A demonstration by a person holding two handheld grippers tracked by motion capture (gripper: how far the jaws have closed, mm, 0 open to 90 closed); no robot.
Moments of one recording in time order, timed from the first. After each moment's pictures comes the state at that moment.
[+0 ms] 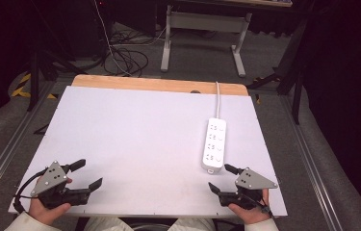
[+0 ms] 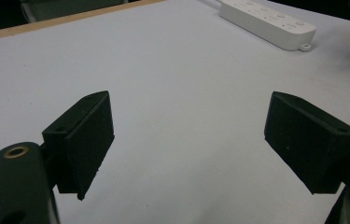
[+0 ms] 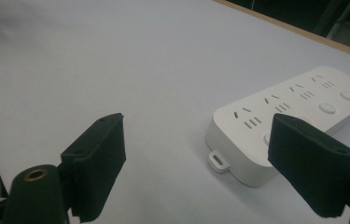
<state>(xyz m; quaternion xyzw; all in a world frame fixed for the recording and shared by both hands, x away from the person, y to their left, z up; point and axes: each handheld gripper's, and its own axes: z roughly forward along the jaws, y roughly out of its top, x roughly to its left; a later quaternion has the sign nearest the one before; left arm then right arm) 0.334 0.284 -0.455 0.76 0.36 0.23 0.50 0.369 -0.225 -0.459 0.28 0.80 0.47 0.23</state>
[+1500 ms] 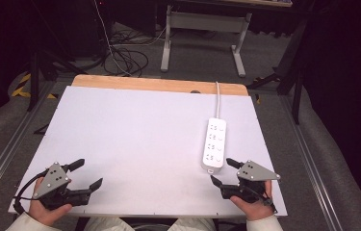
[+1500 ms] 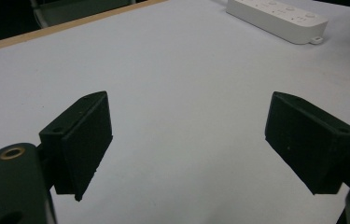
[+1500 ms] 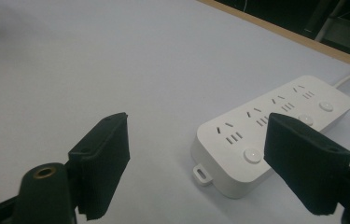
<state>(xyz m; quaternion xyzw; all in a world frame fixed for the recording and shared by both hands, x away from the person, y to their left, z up) 0.332 0.281 -0.453 0.76 0.35 0.25 0.48 0.379 -0.224 -0.435 0.29 0.80 0.46 0.23</state>
